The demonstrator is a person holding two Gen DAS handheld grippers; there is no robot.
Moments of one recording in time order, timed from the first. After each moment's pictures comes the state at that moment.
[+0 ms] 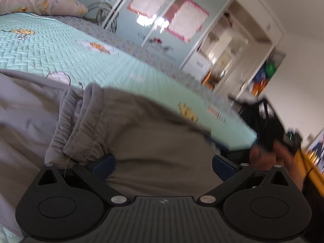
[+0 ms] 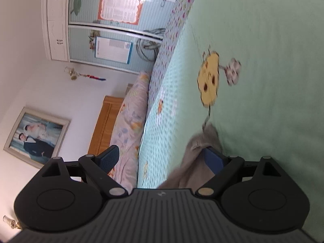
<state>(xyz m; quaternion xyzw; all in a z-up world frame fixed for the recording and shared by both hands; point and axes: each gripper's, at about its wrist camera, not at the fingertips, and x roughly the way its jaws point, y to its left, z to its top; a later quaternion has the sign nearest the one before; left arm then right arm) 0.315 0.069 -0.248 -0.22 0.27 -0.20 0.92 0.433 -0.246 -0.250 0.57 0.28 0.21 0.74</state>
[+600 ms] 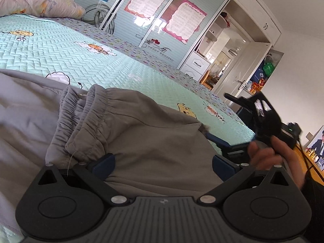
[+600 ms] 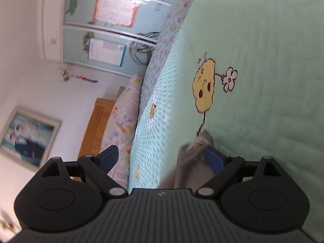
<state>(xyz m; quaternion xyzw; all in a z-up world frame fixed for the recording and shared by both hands) 0.318 0.074 -0.250 -0.23 0.26 -0.20 0.92 0.437 -0.245 -0.252 0.57 0.29 0.18 0.75</state>
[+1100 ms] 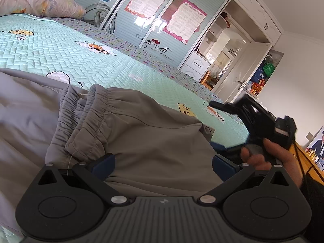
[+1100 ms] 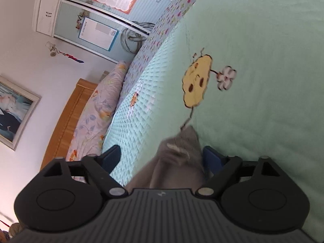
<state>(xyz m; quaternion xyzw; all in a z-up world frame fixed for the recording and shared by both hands) 0.317 0.073 -0.251 -0.23 0.26 -0.20 0.92 0.450 -0.220 -0.249 0.46 0.33 0.18 0.80</state>
